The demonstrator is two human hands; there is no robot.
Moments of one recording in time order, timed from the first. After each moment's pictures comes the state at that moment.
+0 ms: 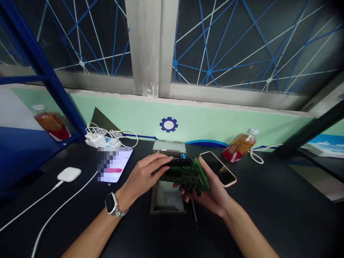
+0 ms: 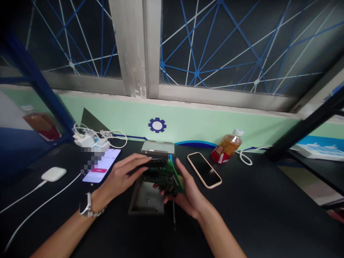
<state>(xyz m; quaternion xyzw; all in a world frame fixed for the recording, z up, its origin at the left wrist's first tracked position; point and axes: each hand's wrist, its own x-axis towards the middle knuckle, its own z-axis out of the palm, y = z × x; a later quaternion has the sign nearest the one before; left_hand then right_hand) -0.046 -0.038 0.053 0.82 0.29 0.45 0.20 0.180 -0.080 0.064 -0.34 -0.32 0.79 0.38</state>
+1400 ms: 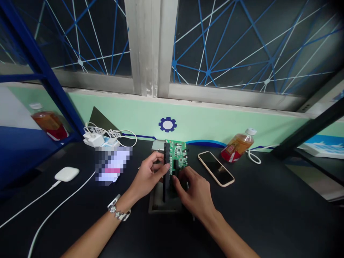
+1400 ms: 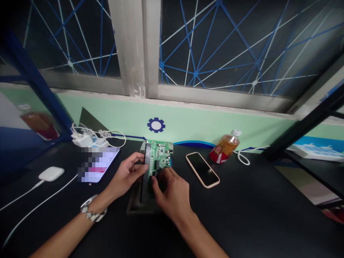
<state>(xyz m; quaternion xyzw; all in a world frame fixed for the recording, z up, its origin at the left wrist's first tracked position) -0.026 -0.042 0.045 0.60 0.34 0.46 0.55 0.152 -0.091 0.044 -0.58 -0.72 0.14 0.36</state>
